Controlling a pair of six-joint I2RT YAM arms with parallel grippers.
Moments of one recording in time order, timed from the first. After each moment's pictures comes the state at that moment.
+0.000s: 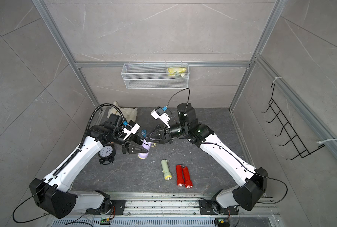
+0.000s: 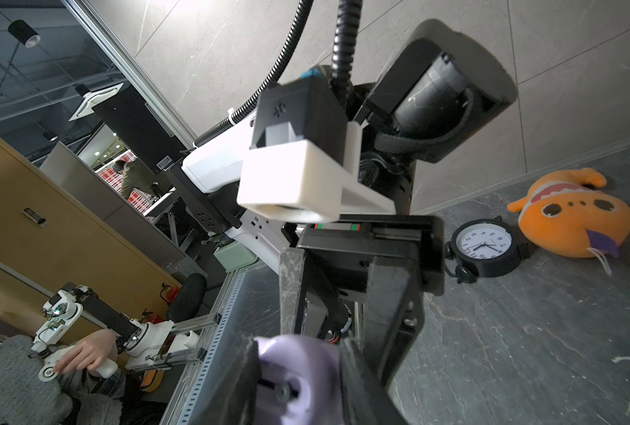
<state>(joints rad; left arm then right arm) -0.43 1.33 1.34 -0.99 1.46 0.81 0.65 1.45 1.47 -0.29 -1.16 0.27</state>
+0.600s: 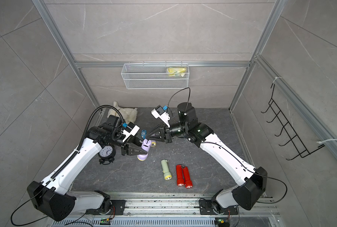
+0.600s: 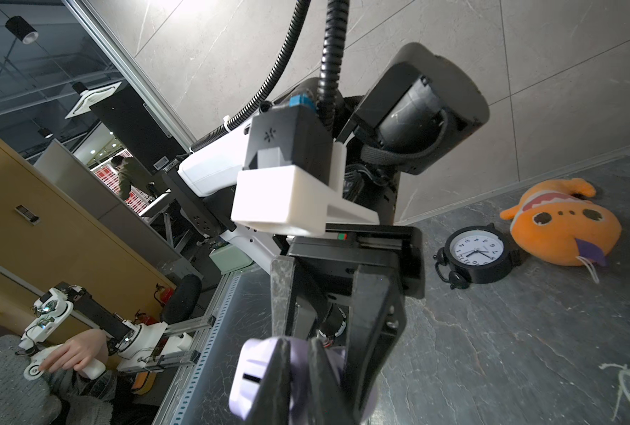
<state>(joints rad) -0.43 1.31 1.32 -1.01 1.44 0.82 0.65 1.45 1.47 -0.29 -1.16 0.25</state>
